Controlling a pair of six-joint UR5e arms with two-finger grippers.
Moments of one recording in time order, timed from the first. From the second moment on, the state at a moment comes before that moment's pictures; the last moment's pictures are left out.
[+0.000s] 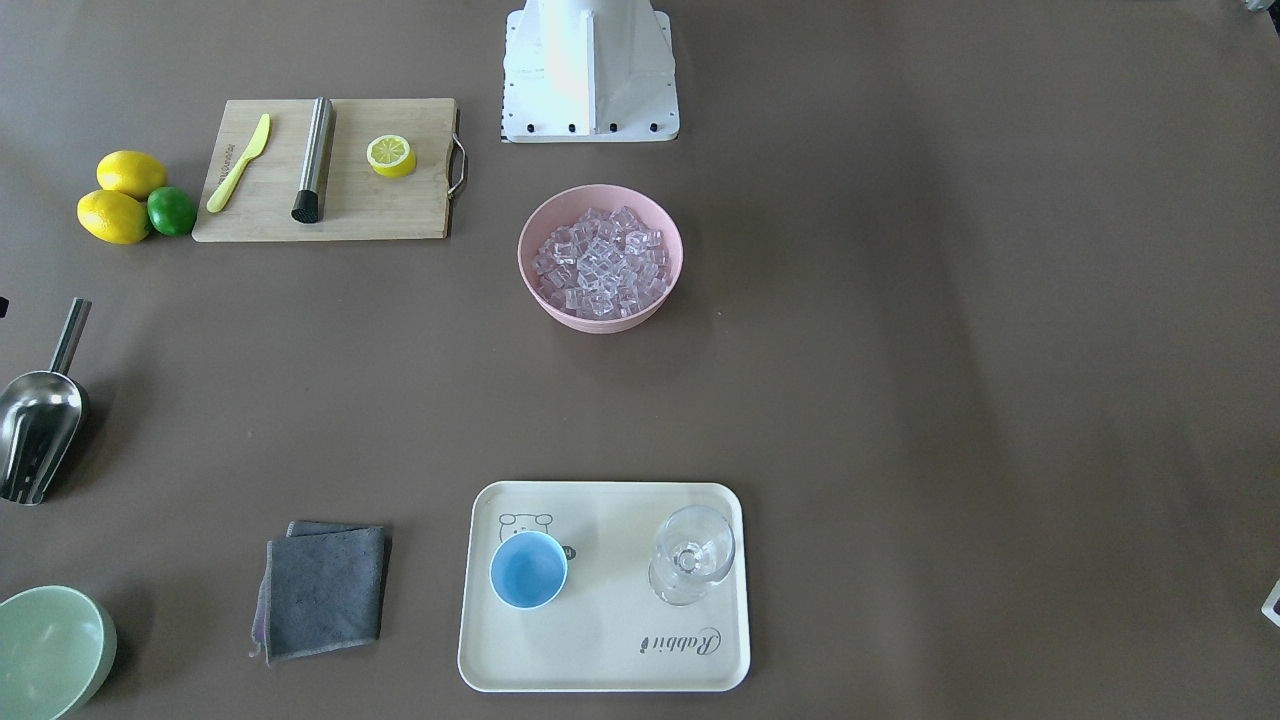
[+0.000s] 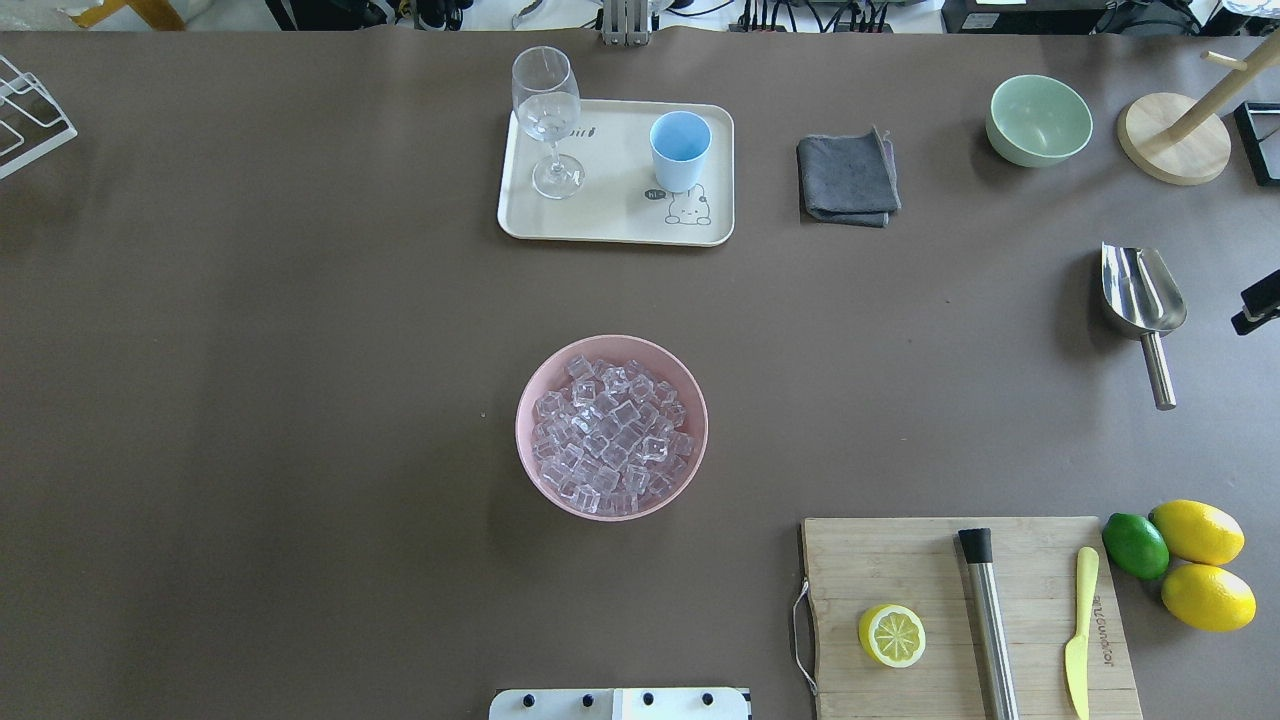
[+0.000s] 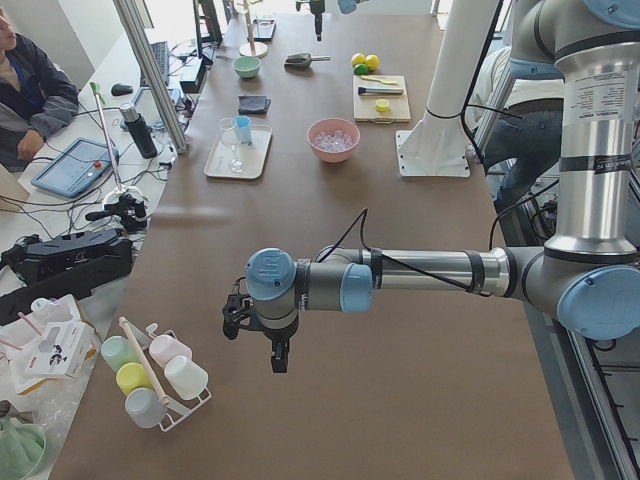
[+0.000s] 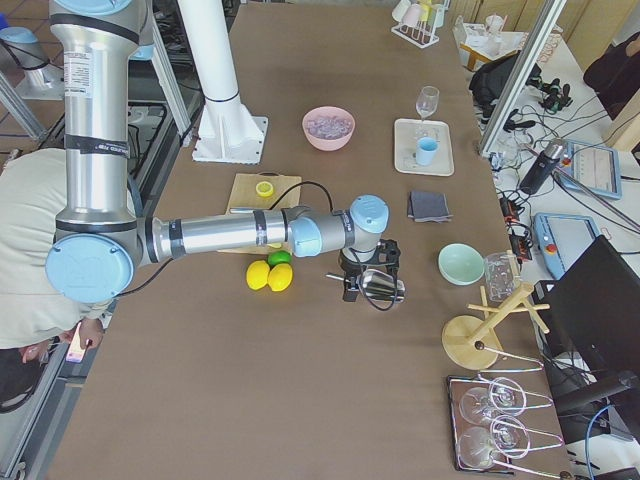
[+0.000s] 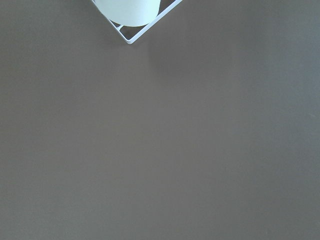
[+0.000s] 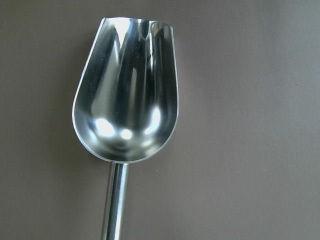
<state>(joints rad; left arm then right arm) -1.60 -1.52 -1.62 -1.59 -2.35 -0.02 1.24 -1.65 1.72 -1.40 2.33 0.42</state>
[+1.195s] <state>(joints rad) -1.60 -1.52 -1.63 -1.59 -2.36 -0.09 1.09 -1.55 1.57 -1.26 2.33 0.67</state>
